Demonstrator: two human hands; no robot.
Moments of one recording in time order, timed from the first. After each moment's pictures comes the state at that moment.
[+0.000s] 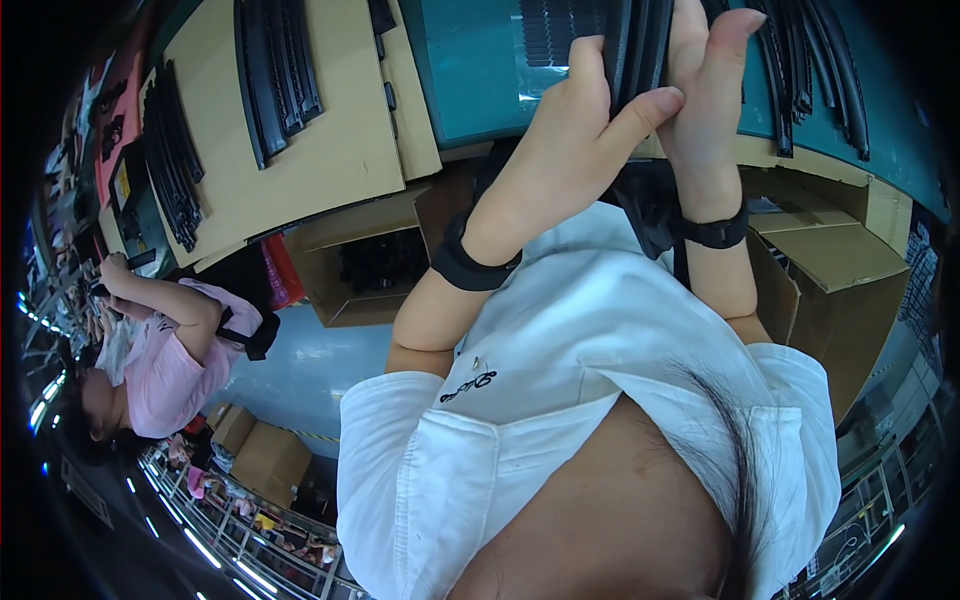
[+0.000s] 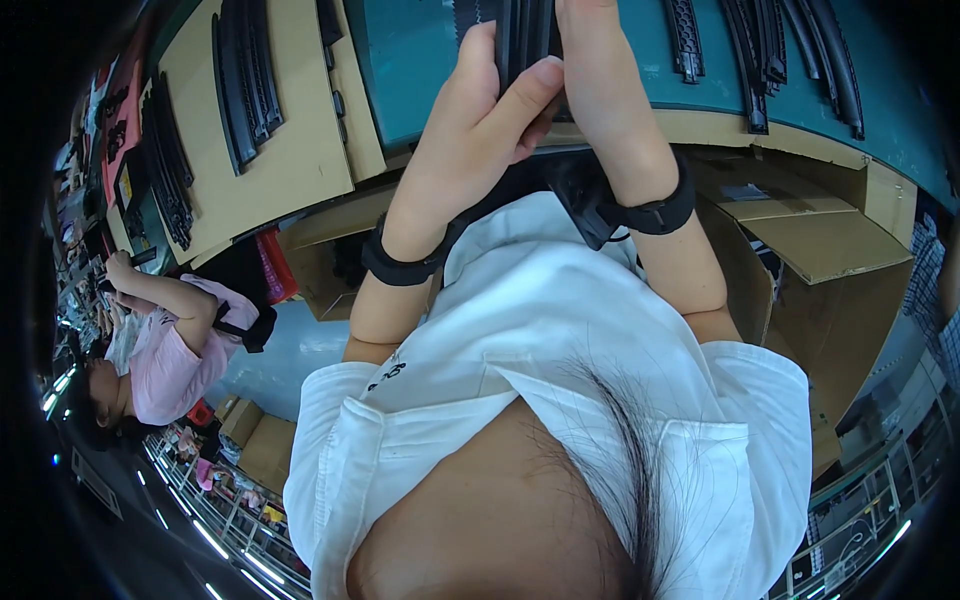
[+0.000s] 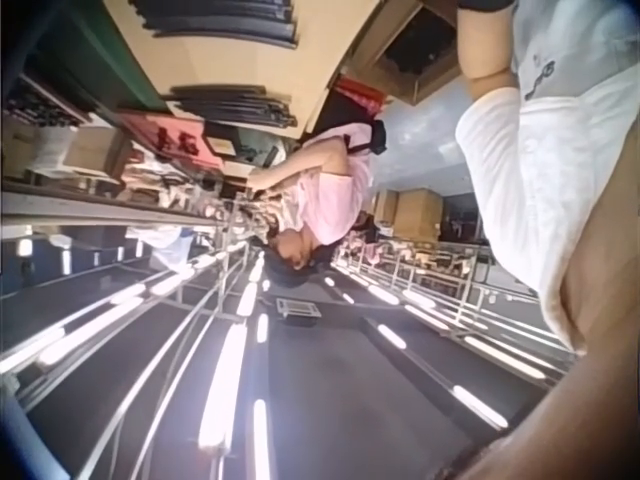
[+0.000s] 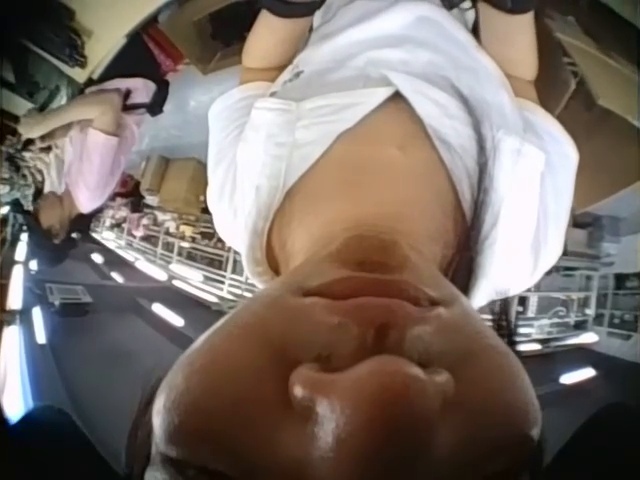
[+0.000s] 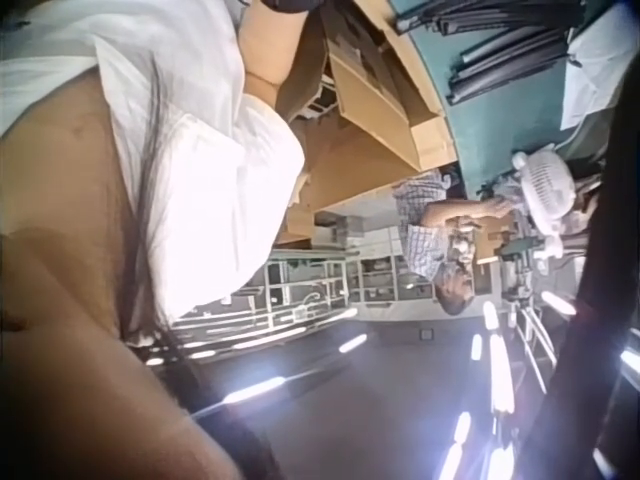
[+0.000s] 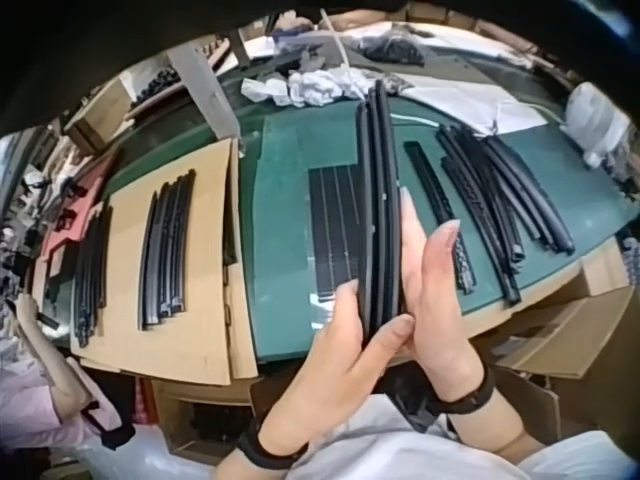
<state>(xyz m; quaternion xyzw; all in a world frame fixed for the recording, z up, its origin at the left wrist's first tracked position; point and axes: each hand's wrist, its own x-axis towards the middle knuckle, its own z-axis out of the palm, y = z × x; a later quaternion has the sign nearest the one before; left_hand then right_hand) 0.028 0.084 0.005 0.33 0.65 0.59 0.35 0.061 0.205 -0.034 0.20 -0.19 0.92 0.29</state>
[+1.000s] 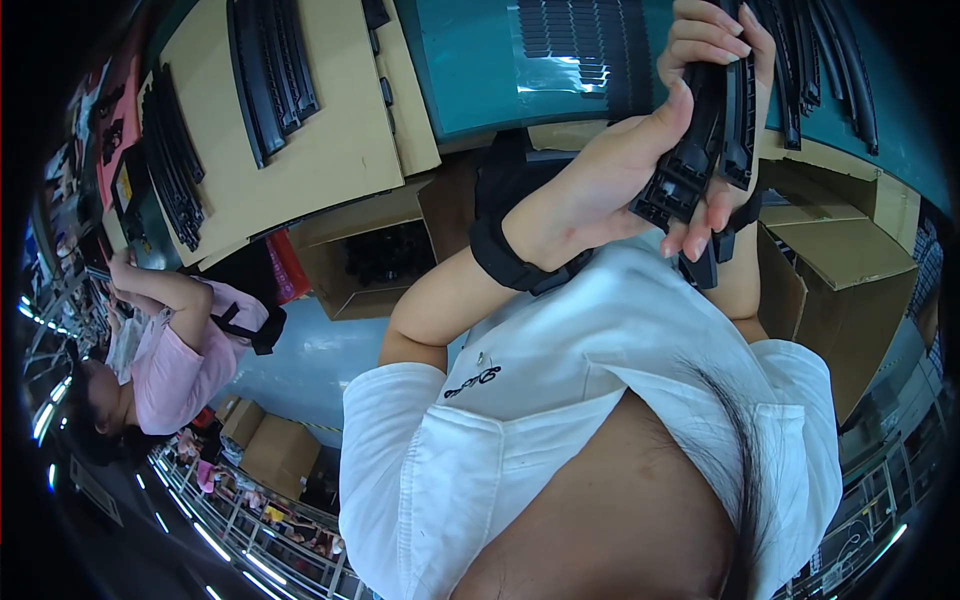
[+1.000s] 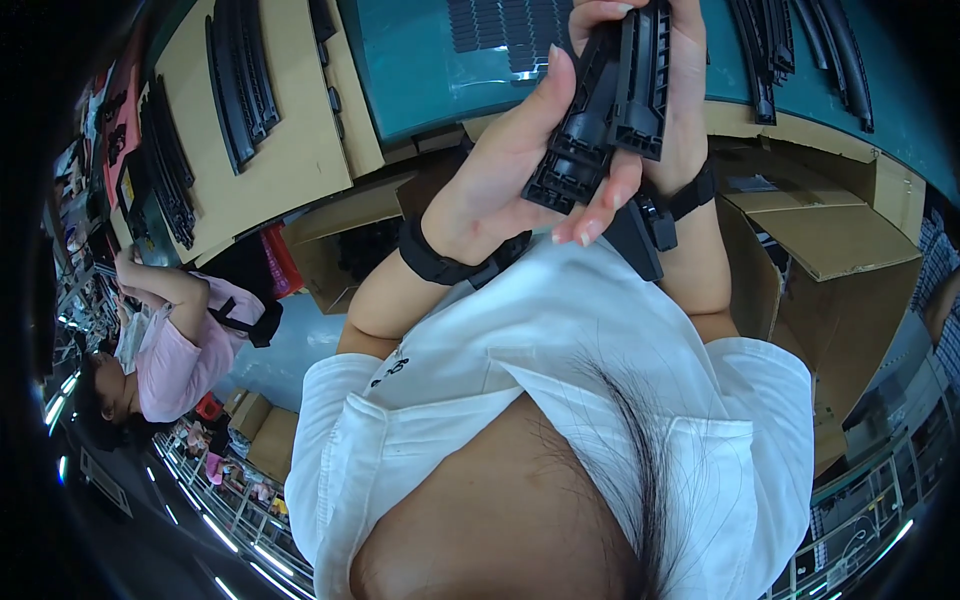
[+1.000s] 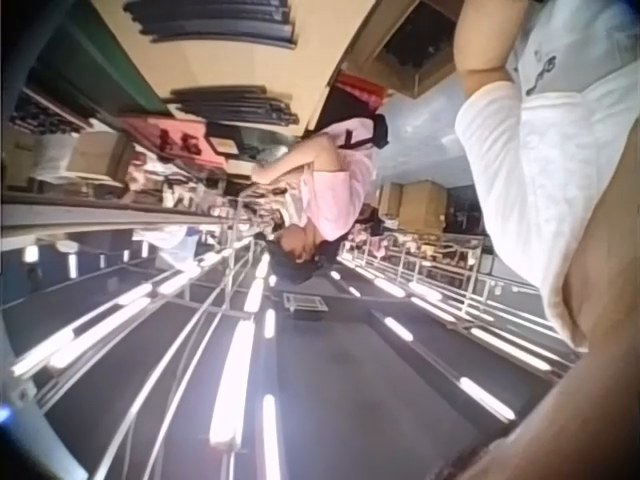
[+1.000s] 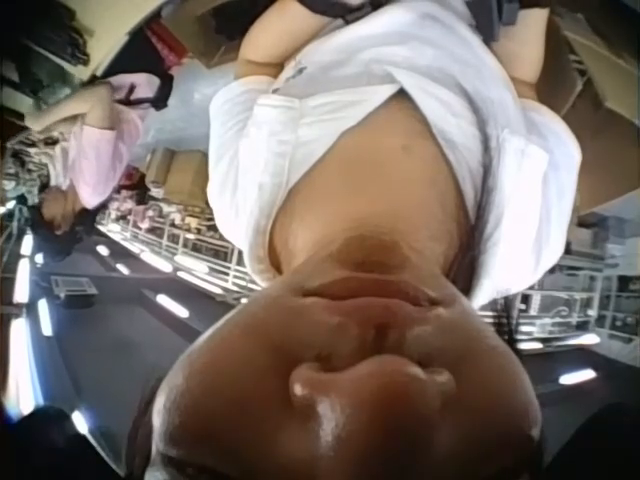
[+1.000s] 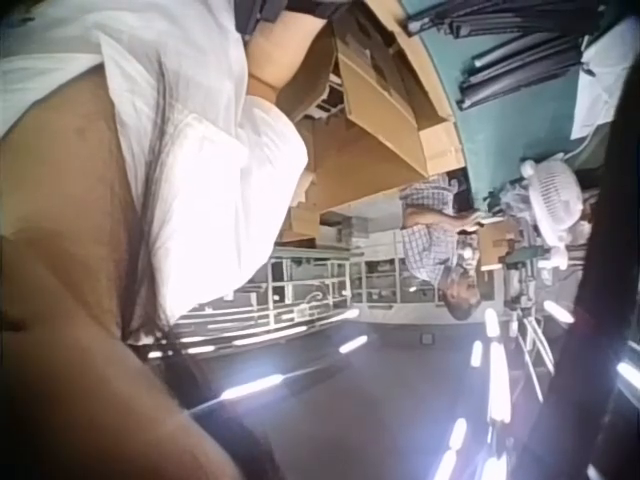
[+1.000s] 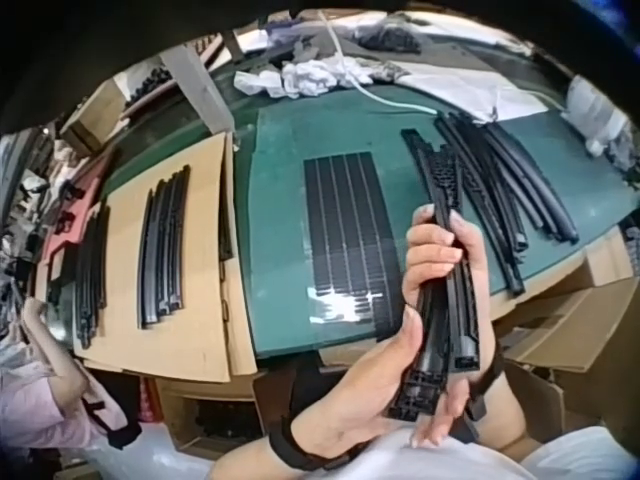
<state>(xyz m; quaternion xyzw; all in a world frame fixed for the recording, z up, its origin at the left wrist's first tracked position) 0.056 0.093 -0.004 0.07 0.23 0.64 0.73 0.106 0.226 -0.014 0.03 0.18 0.98 0.13</state>
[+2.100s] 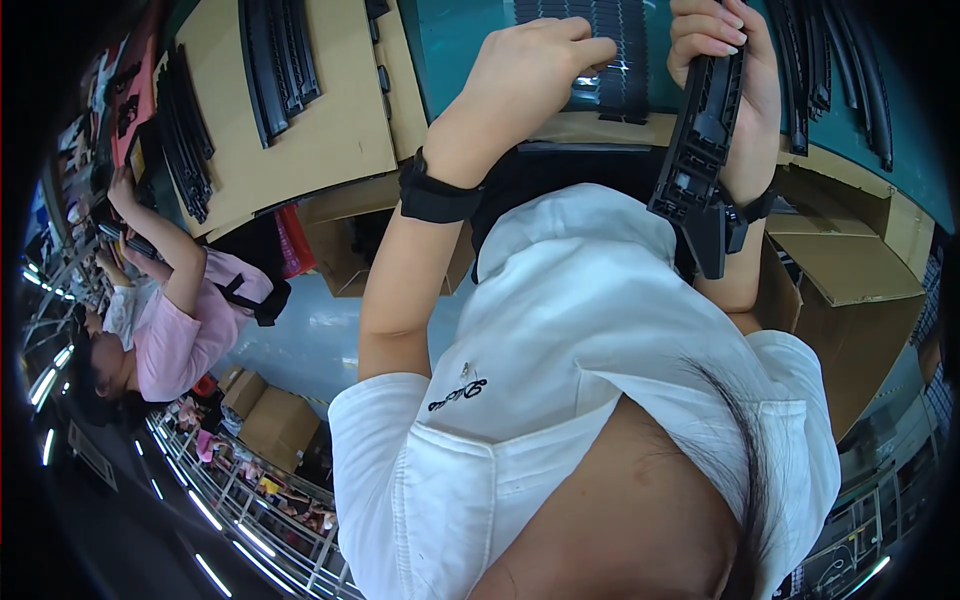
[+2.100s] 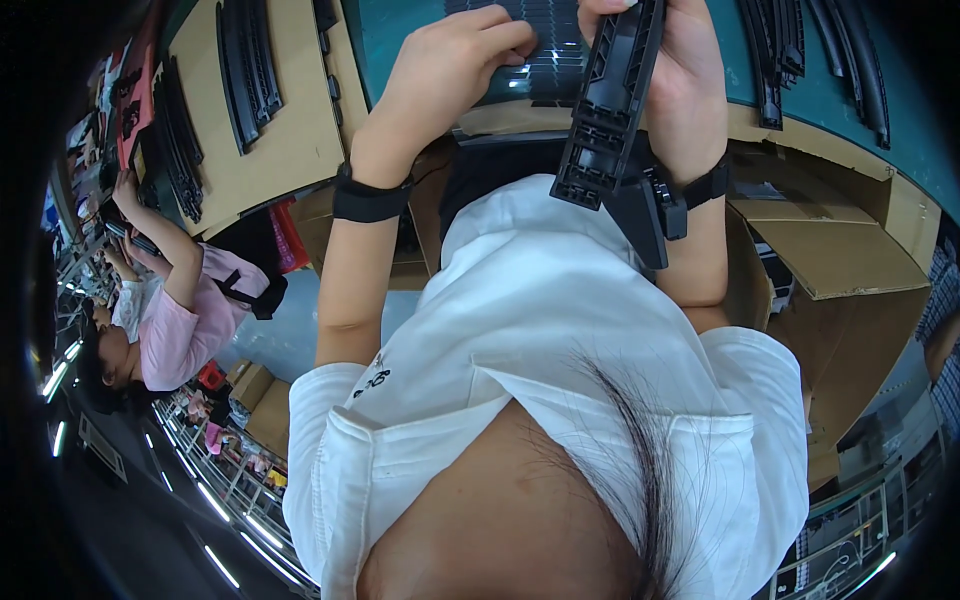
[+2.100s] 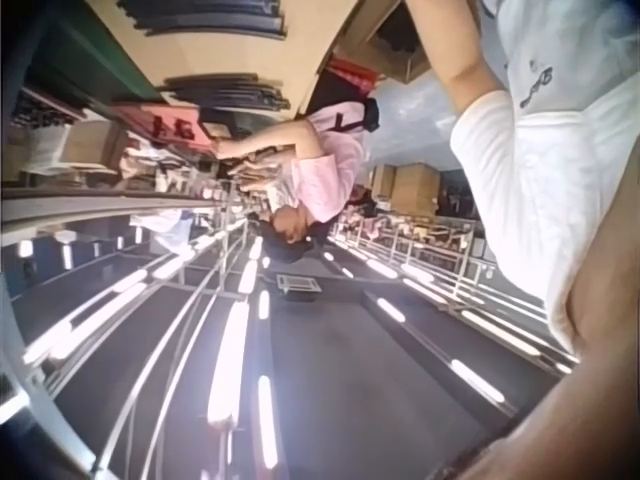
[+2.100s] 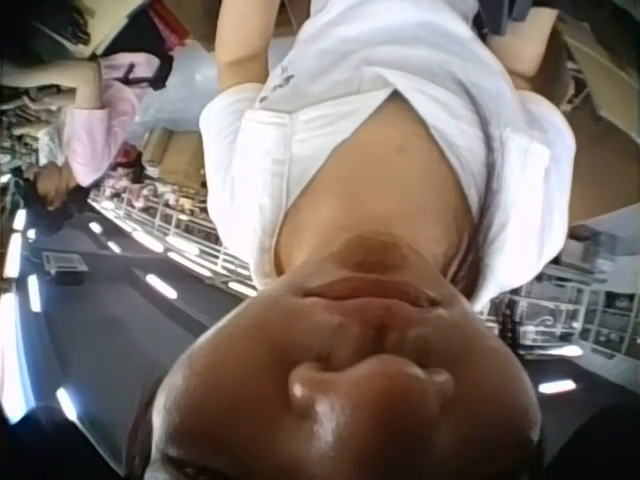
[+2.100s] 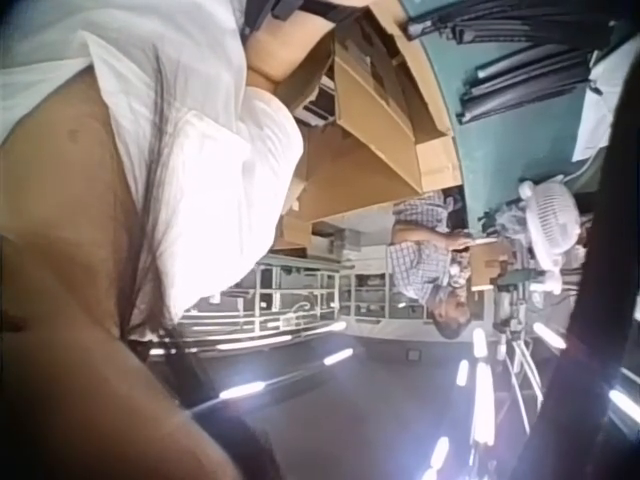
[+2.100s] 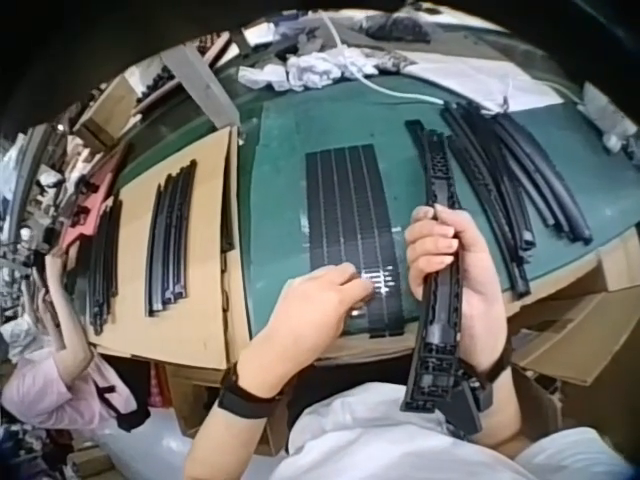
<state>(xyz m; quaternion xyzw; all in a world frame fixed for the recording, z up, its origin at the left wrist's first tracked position) -0.016 0.095 -0.051 0.64 0.73 0.24 -0.02 0.114 0.261 -0.020 -0.08 0.17 0.98 0.05</state>
